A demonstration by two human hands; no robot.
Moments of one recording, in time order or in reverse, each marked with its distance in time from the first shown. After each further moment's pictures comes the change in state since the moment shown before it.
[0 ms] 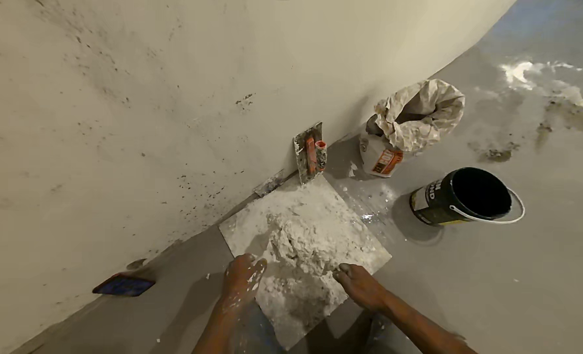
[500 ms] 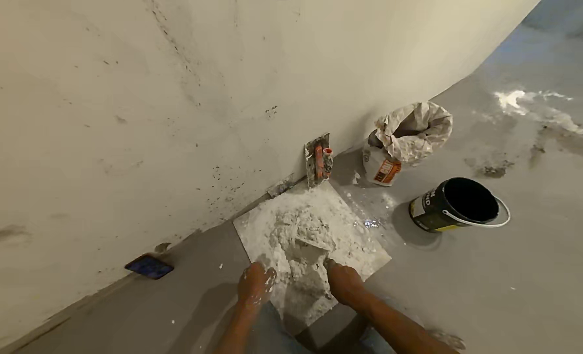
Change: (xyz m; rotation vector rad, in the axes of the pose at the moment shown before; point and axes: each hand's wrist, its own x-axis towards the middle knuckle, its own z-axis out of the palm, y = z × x) left_hand -0.047 -0.031 0.036 0.059 0.007 -0.094; right_hand -0.012 -0.056 0.061 -0.637 0.047 0.207
